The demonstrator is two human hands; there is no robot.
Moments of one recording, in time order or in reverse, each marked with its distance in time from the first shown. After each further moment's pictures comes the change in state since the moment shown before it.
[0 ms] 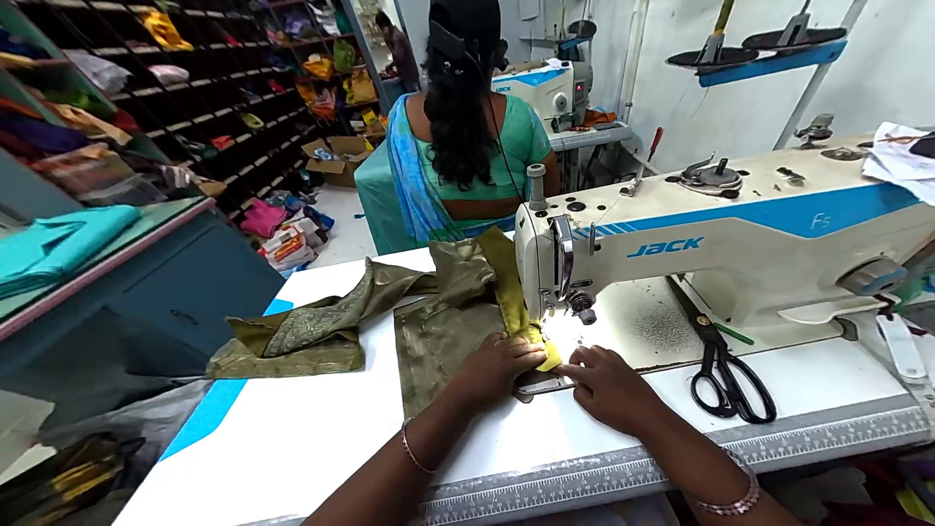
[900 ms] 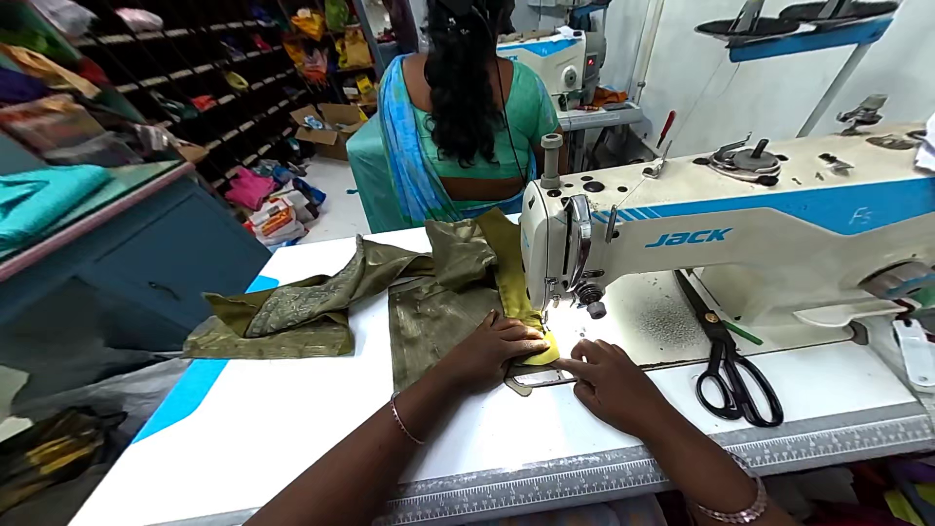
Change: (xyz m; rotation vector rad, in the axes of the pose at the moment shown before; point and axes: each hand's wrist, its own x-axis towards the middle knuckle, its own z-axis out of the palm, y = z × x) left_hand 0.000 -0.020 -0.002 -0.163 -0.080 -0.018; right_hand -0.001 0.003 0.005 -0.038 0.082 -0.055
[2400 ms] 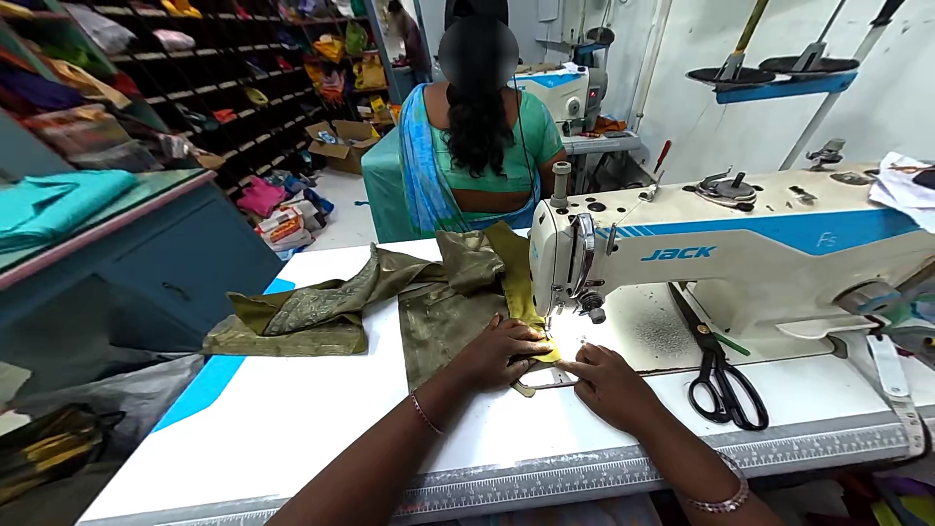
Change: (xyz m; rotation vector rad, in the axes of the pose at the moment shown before) left_hand 0.005 -0.004 0.002 -0.041 0.035 -0.041; right_hand 0.003 0.000 -0.003 0.065 -0.059 0.094
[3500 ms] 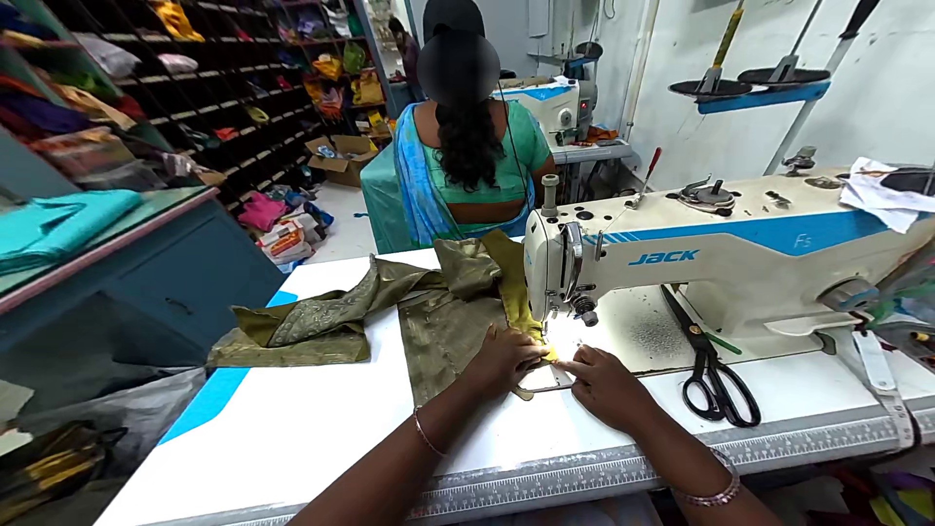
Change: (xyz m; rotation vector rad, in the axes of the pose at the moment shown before) left_hand 0.003 0.029 0.005 0.036 0.032 -0.204; right_hand 0.003 -0.002 -0.001 -0.017 -0.034 0.036
